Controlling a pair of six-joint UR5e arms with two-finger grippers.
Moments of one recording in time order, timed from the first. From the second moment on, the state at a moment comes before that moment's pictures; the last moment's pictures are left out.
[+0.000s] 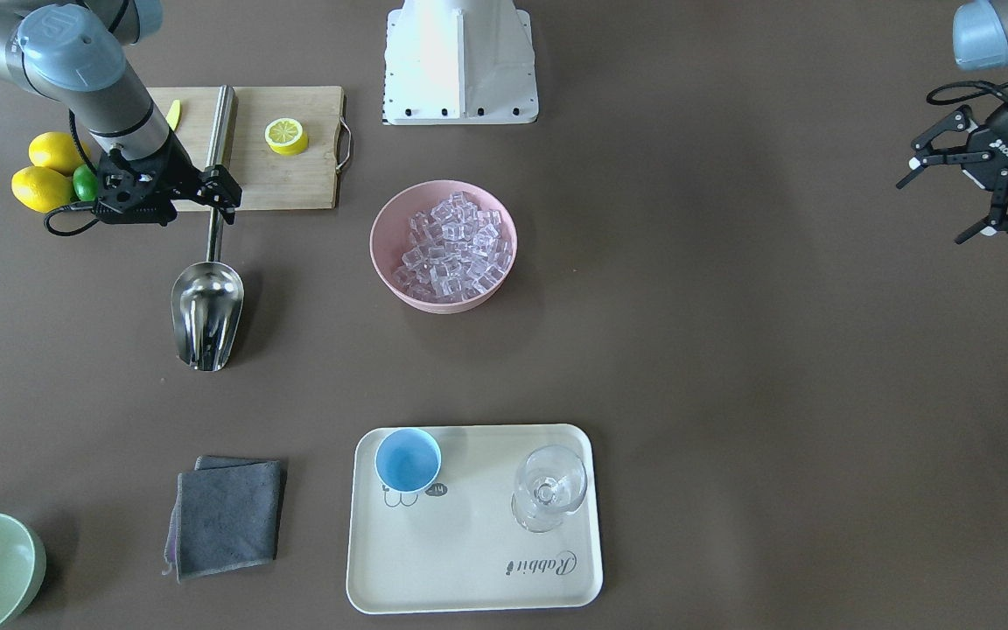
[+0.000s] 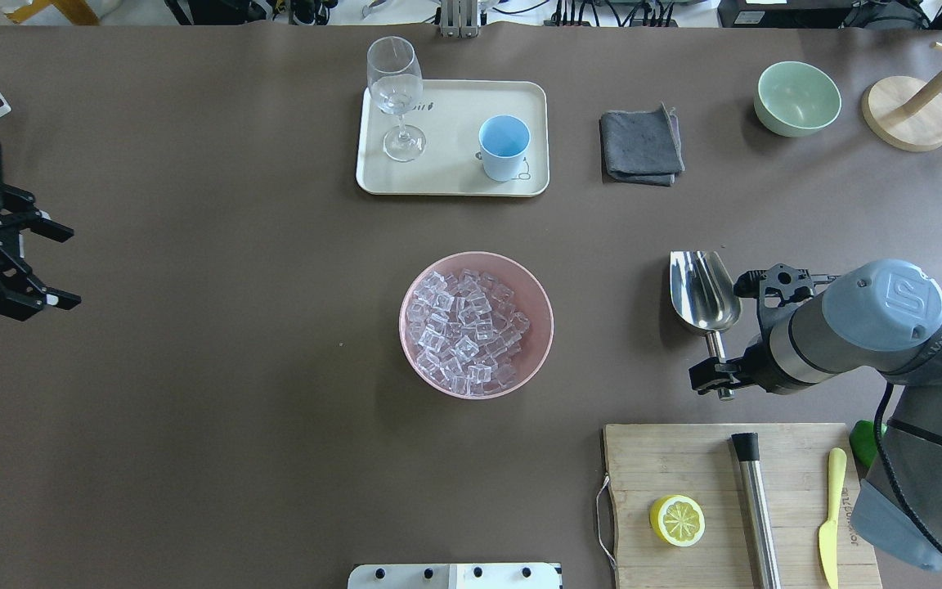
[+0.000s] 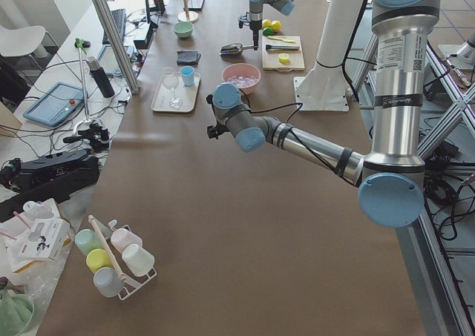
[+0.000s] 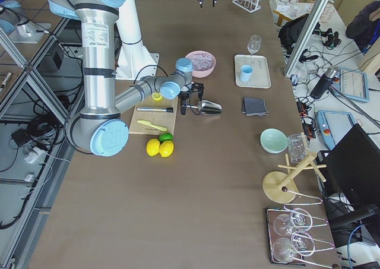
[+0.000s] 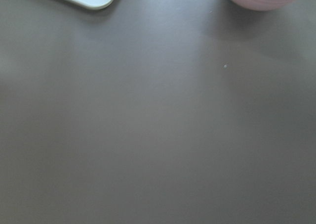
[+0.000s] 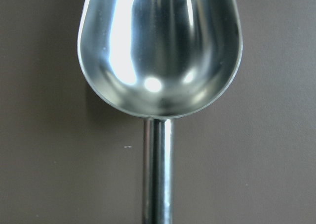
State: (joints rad) left arm -1.04 -1.56 -1.91 -2.16 -2.42 0.19; right arm 0.56 -1.57 1.97 -1.29 1.97 1.12
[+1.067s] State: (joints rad) left arm -0.61 -1.68 -1.93 -2.37 -2.11 0.19; right arm 0.56 -1.51 1.94 -1.39 2.01 1.05
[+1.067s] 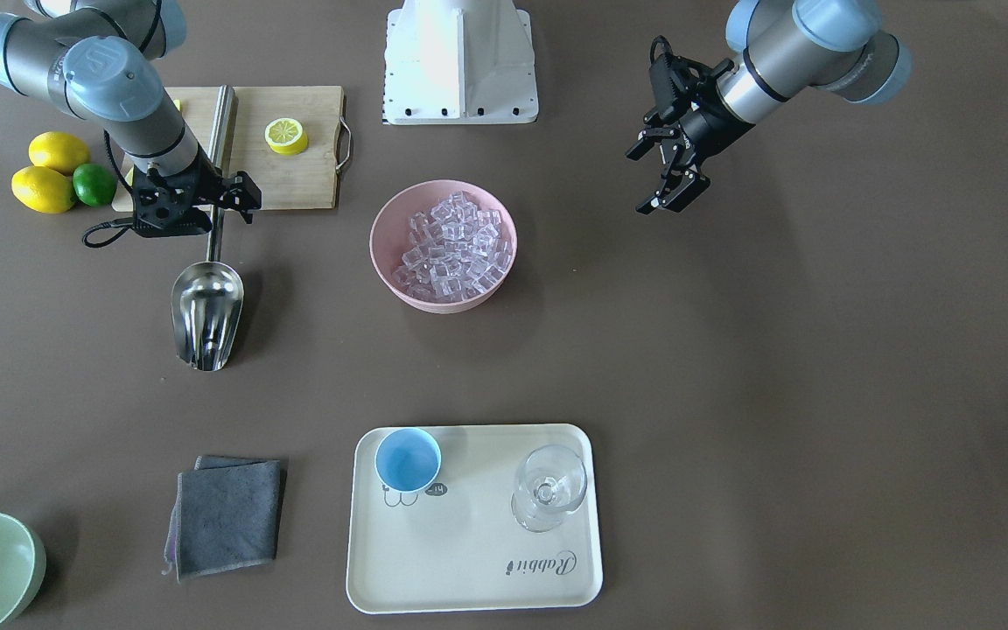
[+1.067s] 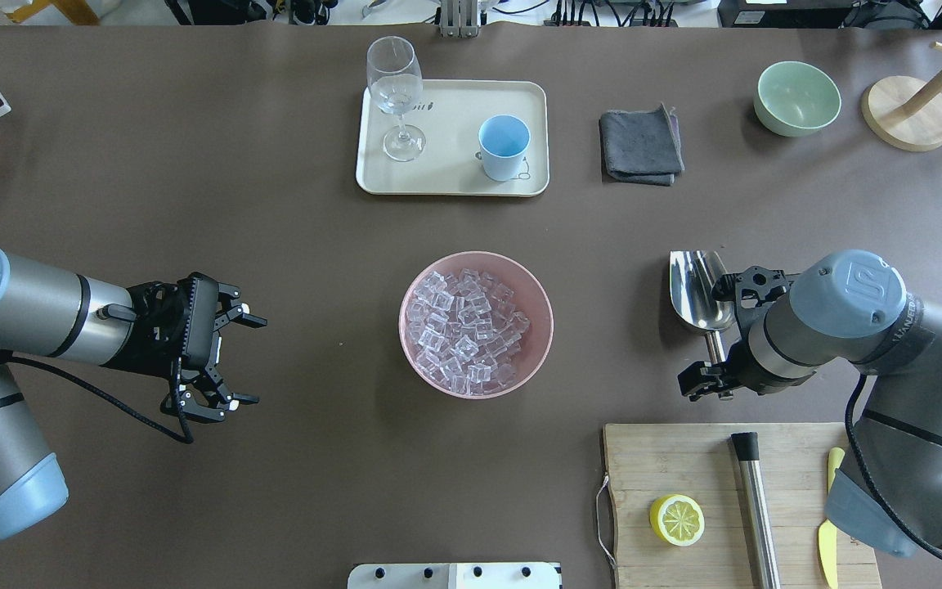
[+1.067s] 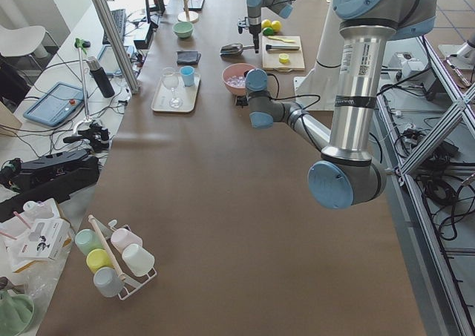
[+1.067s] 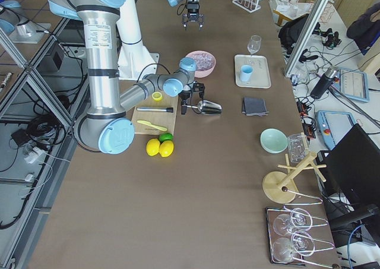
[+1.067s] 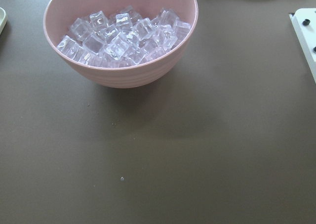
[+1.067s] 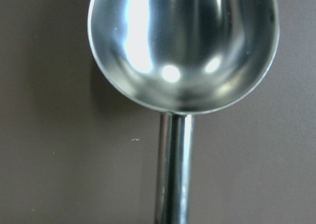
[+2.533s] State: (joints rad) left arm -0.57 -1.75 -1.85 -2.55 -1.85 0.19; right arm 0.62 -1.46 1.93 -1.46 2.05 1.05
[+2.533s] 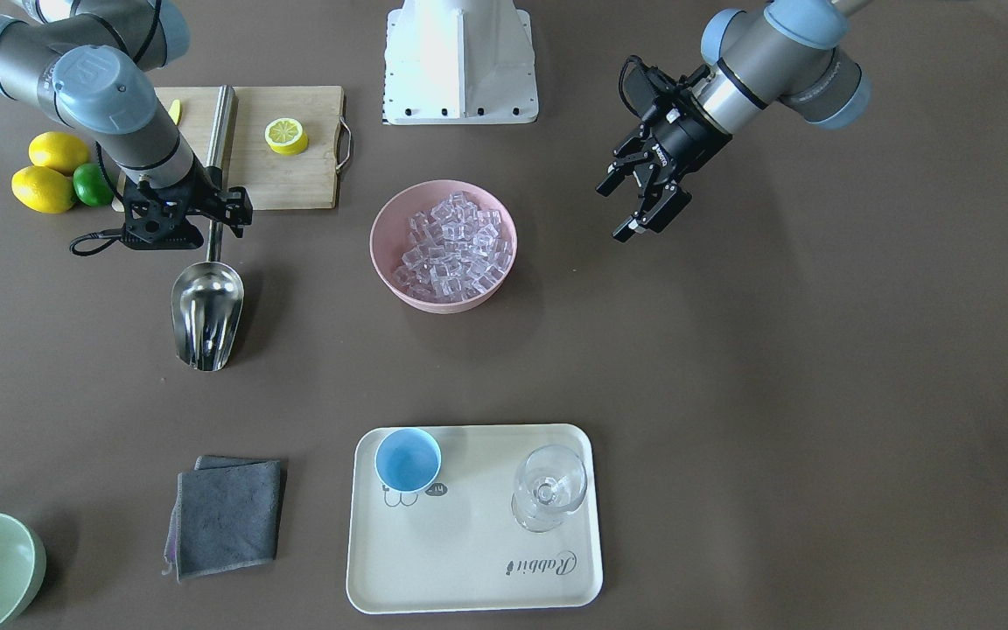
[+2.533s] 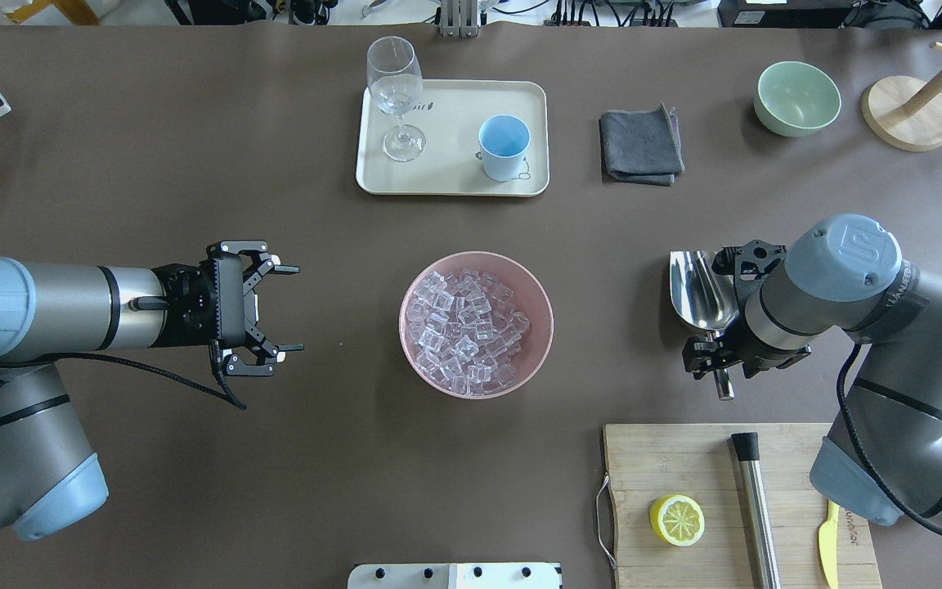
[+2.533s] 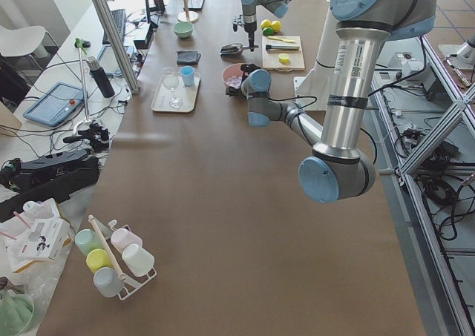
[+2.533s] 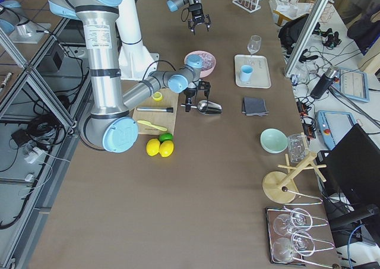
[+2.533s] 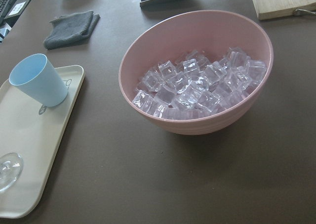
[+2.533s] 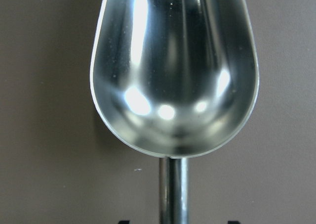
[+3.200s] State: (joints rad) left arm -0.56 -1.81 -1.79 -2.57 -1.89 0.19; right arm 0.62 -1.46 1.91 -1.45 2.05 1.06
